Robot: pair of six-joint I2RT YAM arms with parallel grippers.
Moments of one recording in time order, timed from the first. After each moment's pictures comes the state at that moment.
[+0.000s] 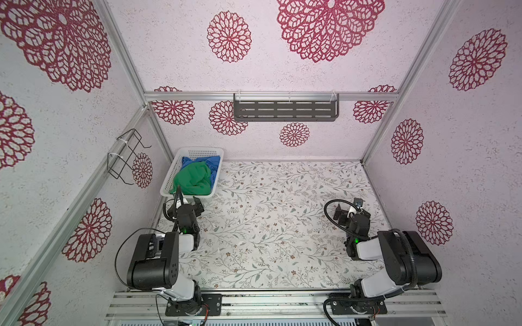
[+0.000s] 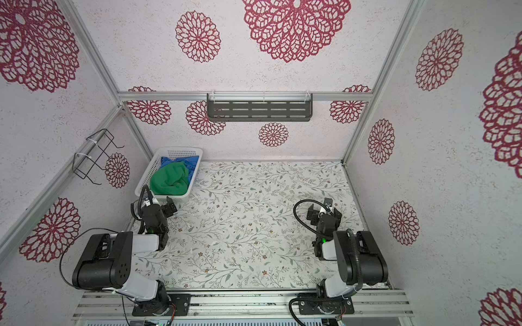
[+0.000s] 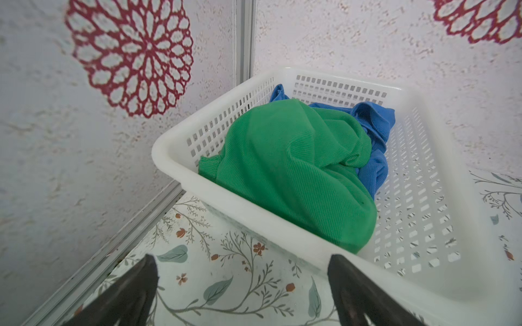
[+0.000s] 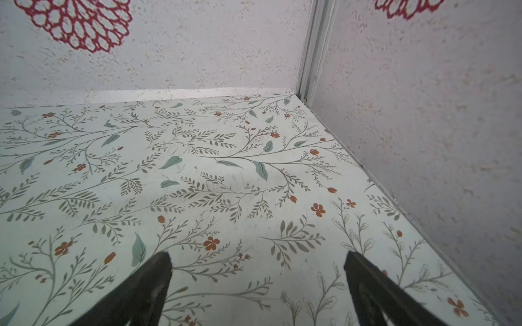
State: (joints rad) left arm 0.09 1.55 0.41 0.88 -0.40 -0.11; right arm 0.03 1.54 0.25 1.04 0.27 0.03
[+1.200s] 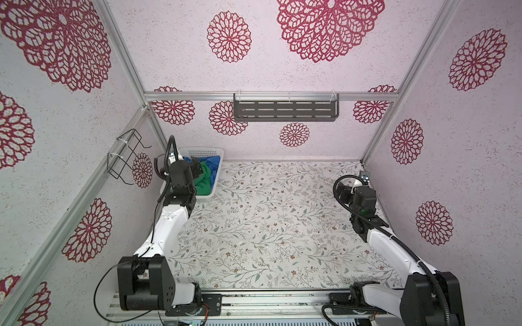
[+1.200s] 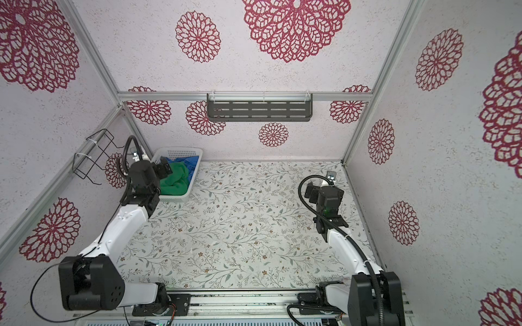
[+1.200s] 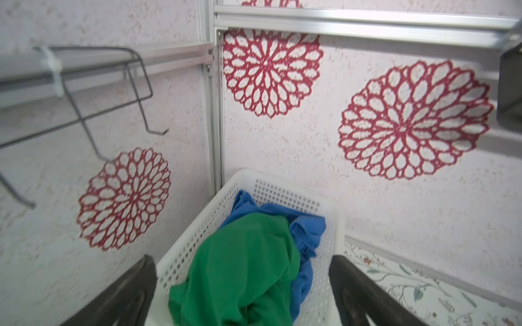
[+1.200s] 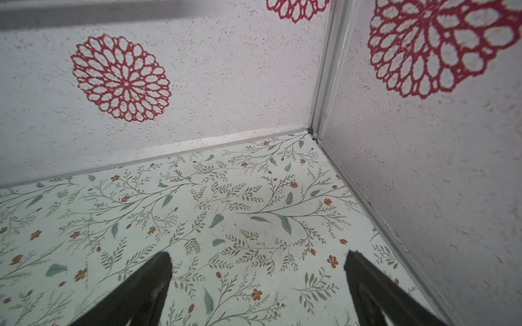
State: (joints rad) left arm 0.00 1.46 1.18 0.06 -0.43 -0.12; right arm 0.13 1.18 0.75 0.07 0.30 0.16
